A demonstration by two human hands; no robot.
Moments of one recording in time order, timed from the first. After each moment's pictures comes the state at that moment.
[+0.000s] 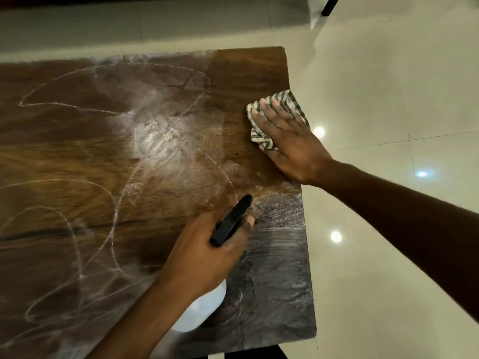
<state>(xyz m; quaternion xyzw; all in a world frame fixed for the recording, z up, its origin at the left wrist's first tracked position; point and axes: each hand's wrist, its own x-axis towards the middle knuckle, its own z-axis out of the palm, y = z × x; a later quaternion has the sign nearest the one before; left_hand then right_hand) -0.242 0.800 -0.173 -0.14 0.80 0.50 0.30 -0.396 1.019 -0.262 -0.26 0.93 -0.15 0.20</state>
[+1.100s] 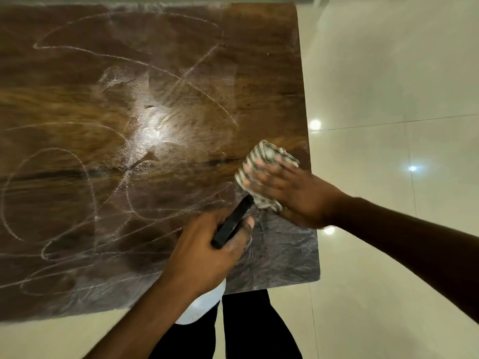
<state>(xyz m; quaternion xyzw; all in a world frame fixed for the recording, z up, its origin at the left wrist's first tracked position) -0.136 0.775 -0.169 -0.13 0.77 0.54 0.32 -0.228 1.030 -0.264 -0.48 0.85 -0.05 0.22</state>
